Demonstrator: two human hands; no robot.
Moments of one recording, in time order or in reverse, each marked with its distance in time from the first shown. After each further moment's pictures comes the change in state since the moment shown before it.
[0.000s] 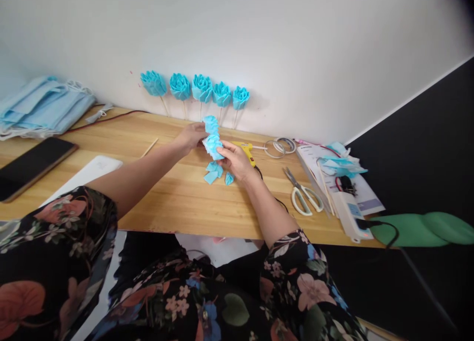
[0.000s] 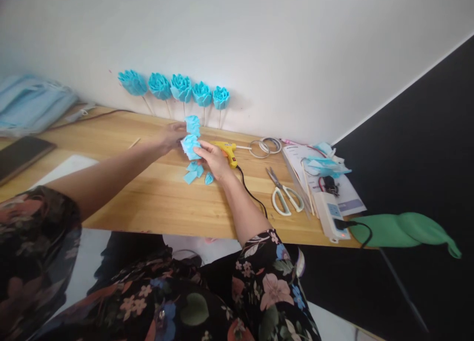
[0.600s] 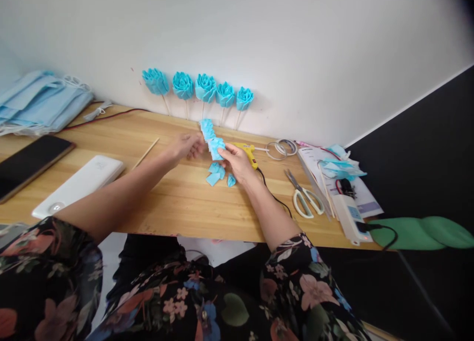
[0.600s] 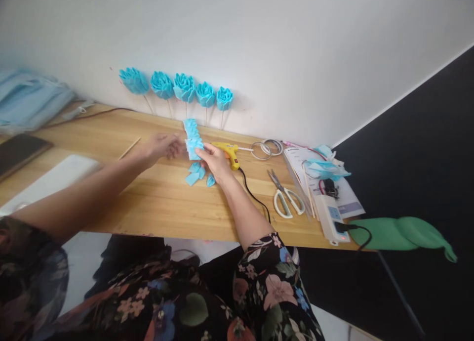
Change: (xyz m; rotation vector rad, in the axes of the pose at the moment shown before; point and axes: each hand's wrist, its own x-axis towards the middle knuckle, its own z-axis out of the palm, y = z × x) left_hand -0.028 -0.015 -0.031 0.181 -0.037 0.040; right_hand 0.002 0.008 0.001 -0.075 0.082 -0.008
